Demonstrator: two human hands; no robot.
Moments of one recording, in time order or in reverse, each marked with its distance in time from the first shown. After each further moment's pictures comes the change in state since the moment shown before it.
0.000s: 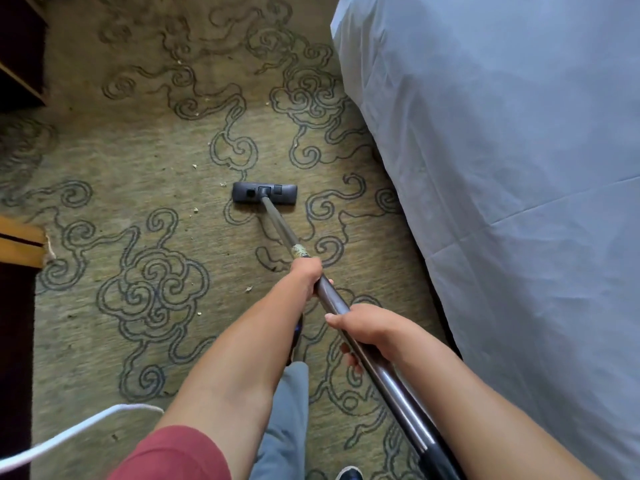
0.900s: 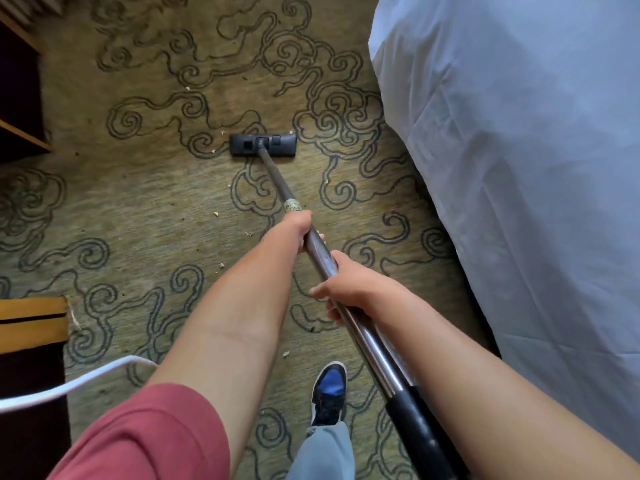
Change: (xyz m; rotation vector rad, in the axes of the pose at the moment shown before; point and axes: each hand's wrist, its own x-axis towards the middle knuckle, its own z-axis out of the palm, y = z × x) left_hand 0.202 0.327 -0.084 0.064 -0.020 -0.008; right_hand 0.124 -0.344 -0.046 -0.057 0.017 -0.190
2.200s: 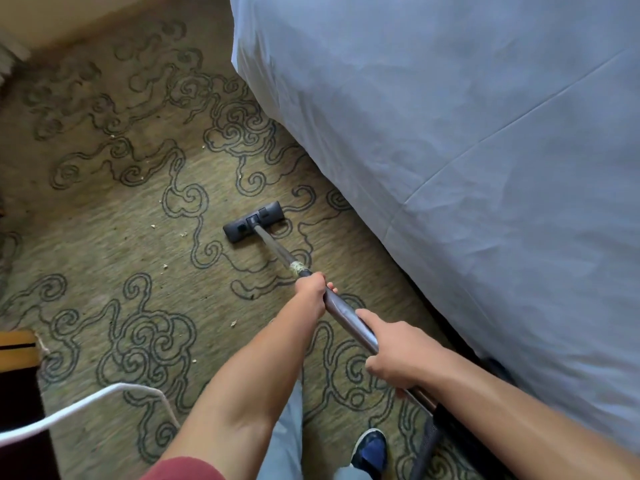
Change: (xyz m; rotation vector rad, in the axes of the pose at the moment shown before) left_hand -0.223 -0.331 0.251 -0.143 0.027 0.007; right_hand -0.306 0.388 -0.038 -0.493 0.206 -0.016
